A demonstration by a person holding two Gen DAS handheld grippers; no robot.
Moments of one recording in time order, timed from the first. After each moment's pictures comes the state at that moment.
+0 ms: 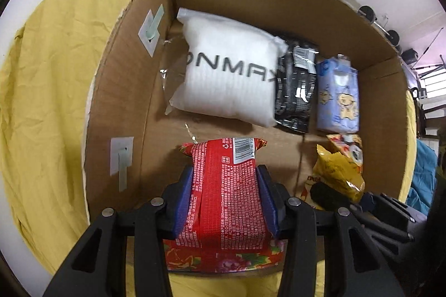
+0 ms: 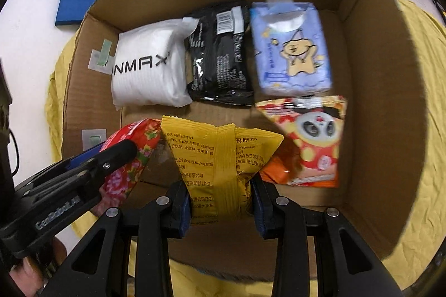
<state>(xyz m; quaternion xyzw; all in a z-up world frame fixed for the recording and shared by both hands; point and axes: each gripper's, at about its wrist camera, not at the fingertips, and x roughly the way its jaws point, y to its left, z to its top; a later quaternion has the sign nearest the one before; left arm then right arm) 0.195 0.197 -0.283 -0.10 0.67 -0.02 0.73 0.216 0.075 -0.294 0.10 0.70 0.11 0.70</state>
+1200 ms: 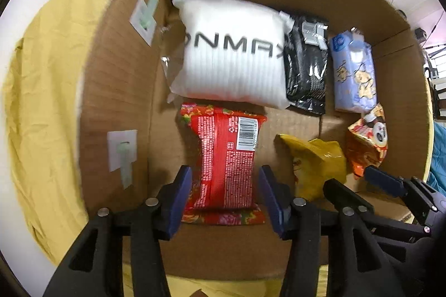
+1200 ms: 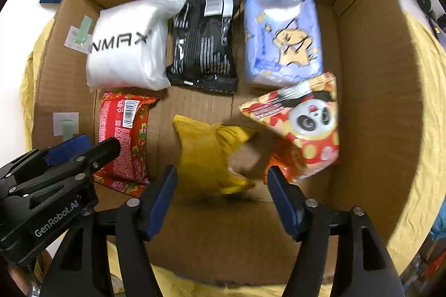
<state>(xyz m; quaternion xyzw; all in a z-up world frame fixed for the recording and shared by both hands) 0.189 0.187 -0.318 -0.04 0.70 -0.01 0.72 0.215 0.071 -0.314 0.03 0.71 0.08 0.70</state>
